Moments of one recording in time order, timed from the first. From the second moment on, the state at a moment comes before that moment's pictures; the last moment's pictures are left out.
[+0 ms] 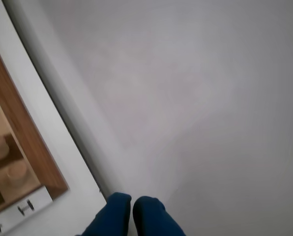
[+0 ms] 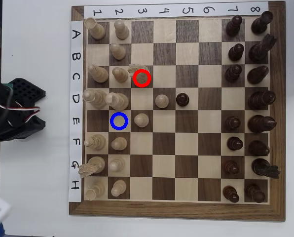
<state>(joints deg) 63.2 146.0 94.1 80.5 51.9</state>
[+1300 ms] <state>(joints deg) -5.5 126.7 61.5 94.7 98.1</state>
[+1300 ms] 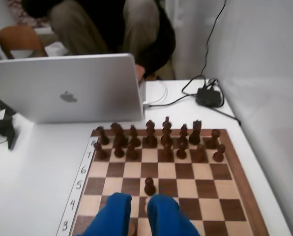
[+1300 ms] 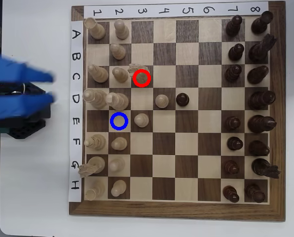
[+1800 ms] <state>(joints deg) -17.7 119.0 72.6 98.3 100.3</state>
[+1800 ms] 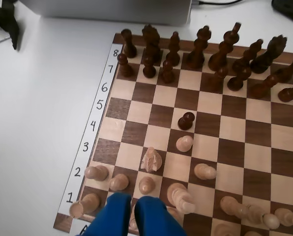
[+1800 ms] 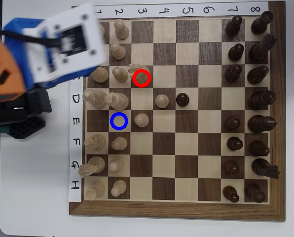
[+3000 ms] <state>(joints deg) -20.0 102.0 86.3 93.3 100.3</state>
